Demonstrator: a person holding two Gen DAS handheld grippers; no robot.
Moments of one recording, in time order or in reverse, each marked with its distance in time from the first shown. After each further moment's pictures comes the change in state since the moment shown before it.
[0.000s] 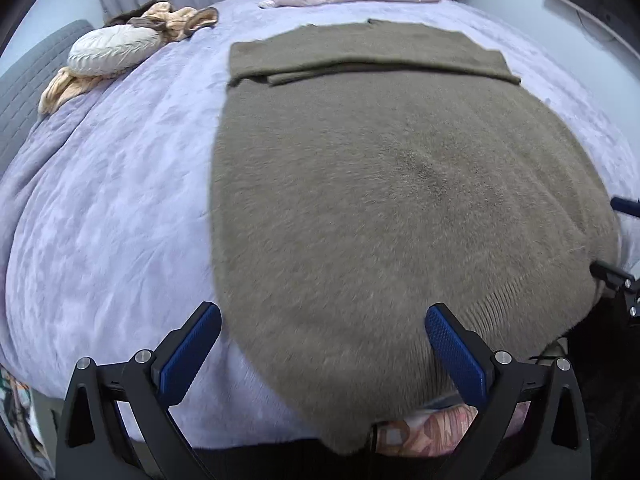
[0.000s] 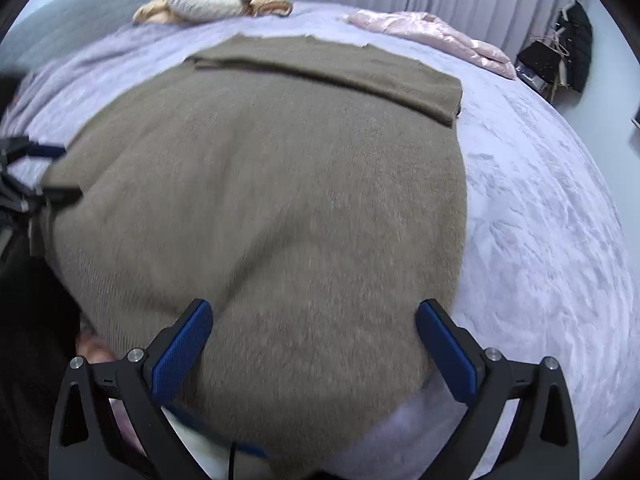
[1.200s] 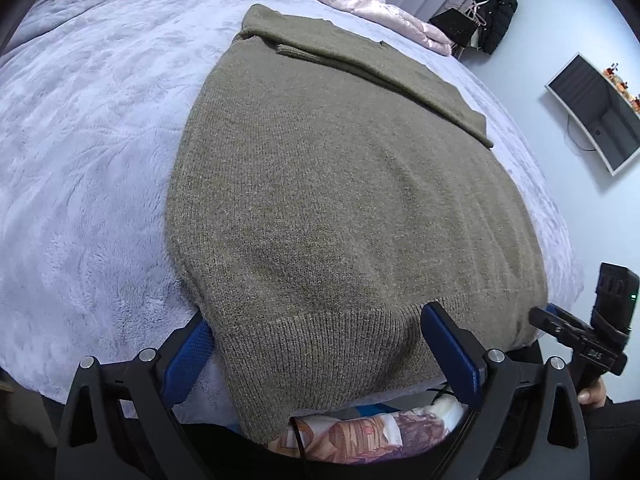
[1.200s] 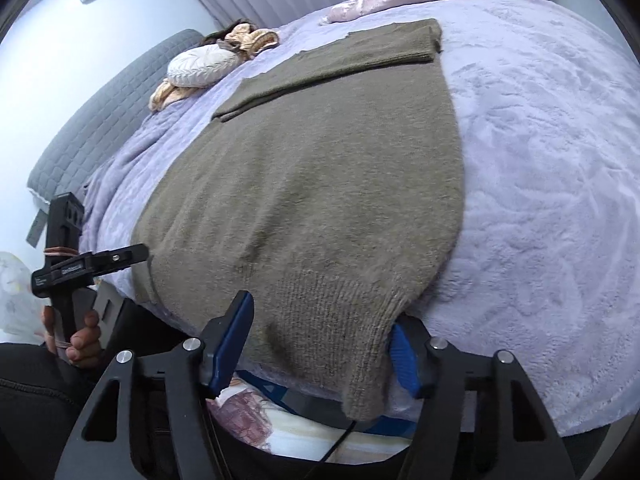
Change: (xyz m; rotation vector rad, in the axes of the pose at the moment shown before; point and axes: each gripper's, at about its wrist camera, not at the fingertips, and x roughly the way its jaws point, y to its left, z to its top) left arm 0.018 0.035 -0.021 -0.306 -0.024 -0.358; right arm -0.014 -0.040 -0.044 0.385 -0.095 0.443
